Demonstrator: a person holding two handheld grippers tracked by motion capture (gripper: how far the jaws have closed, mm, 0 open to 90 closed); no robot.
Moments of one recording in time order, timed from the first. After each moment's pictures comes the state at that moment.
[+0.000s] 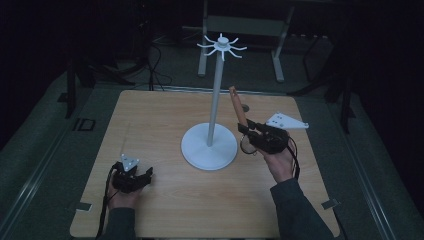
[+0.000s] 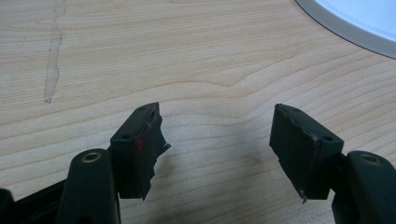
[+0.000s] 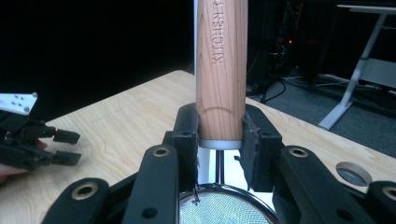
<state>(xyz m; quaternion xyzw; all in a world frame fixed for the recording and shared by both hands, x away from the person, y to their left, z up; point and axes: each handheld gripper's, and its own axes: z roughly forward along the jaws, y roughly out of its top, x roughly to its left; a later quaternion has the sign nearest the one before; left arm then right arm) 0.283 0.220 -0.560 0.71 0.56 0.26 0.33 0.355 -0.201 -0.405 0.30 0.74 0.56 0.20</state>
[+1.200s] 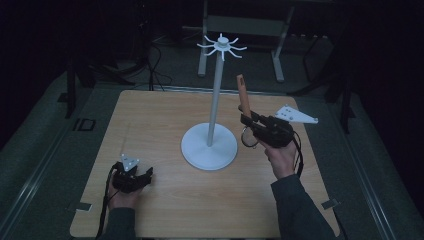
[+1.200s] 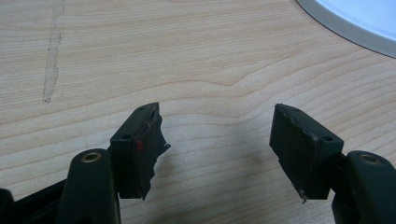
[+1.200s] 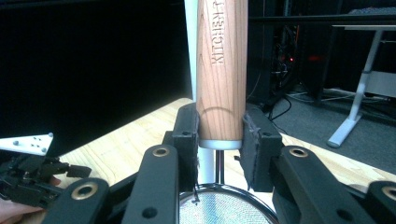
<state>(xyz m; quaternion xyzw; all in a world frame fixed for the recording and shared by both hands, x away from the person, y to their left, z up) 0.283 0.219 -0.560 0.71 0.56 0.26 0.33 0.358 -0.207 -0.385 0.31 0.71 0.61 0.19</state>
